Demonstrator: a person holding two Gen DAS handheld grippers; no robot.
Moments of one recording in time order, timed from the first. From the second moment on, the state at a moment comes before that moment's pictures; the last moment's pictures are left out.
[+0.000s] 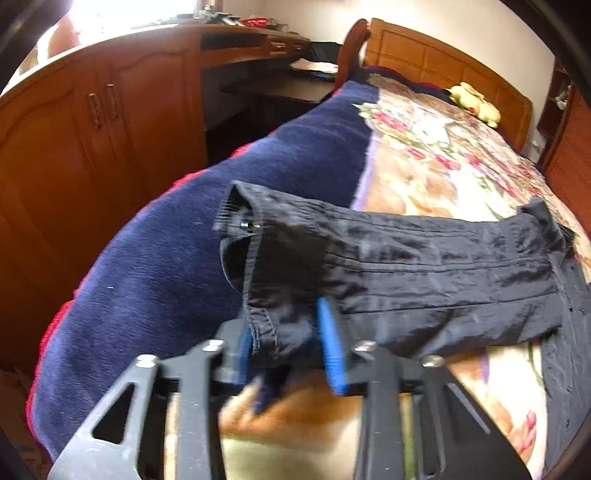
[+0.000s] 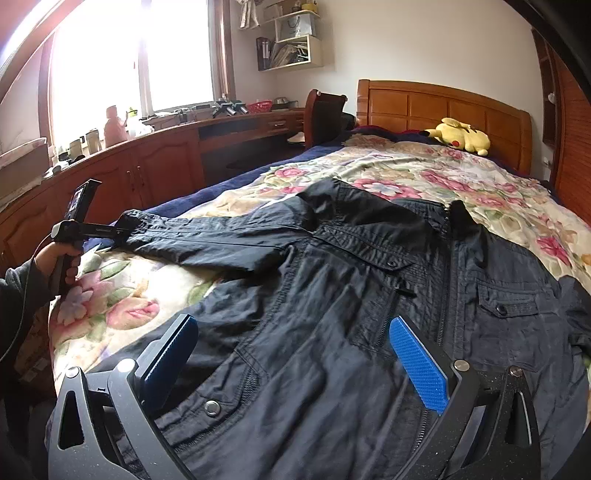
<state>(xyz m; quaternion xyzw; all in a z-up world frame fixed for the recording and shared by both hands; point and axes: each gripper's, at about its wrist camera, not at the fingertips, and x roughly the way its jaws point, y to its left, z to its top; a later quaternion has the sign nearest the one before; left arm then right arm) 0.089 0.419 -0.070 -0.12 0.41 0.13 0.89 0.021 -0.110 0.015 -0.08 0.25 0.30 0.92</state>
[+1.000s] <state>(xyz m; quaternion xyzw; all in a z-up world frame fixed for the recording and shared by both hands) 0.107 0.049 0.095 0.00 0.28 -0.16 0.95 -0.002 -0.218 0.040 -0.01 0.22 0.20 0.95</state>
